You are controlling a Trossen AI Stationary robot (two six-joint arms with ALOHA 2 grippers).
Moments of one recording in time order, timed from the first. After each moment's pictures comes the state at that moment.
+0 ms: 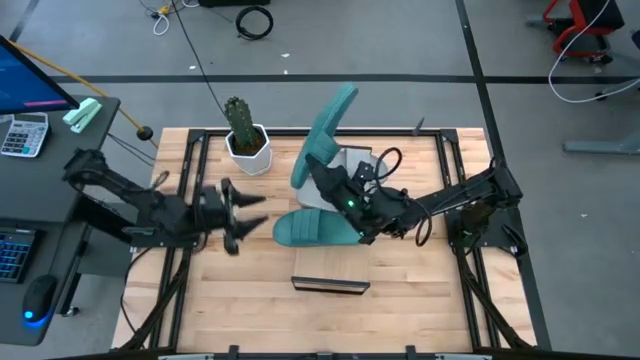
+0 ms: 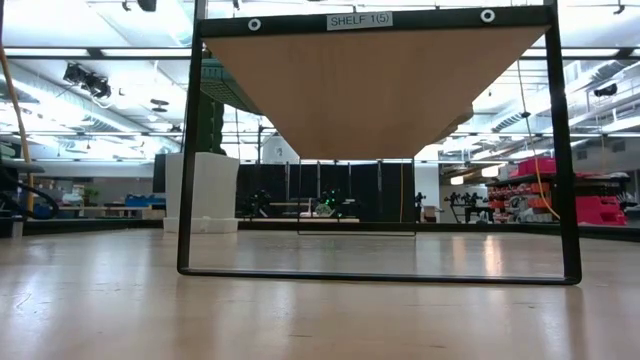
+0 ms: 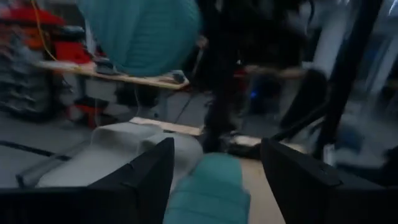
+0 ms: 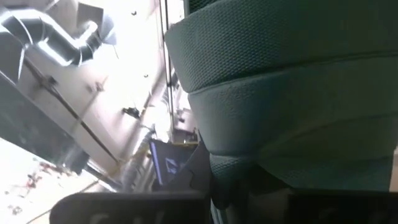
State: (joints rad) left arm -0.50 0.83 0.60 0.33 -0.74 -0.11; right arm 0.26 1.76 1.49 0.72 1.07 0.99
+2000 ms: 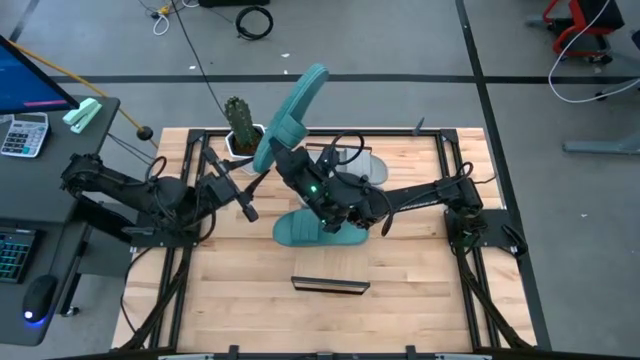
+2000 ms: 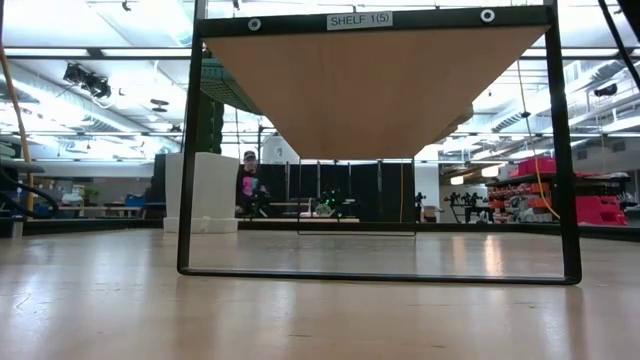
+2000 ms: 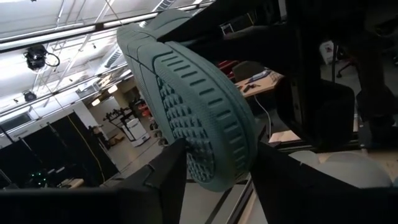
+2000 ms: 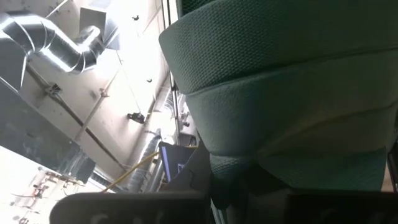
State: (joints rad) left arm -0.35 0.96 0.87 0.36 -0.99 0.66; right arm 0.20 2.06 2.06 0.38 1.01 1.10
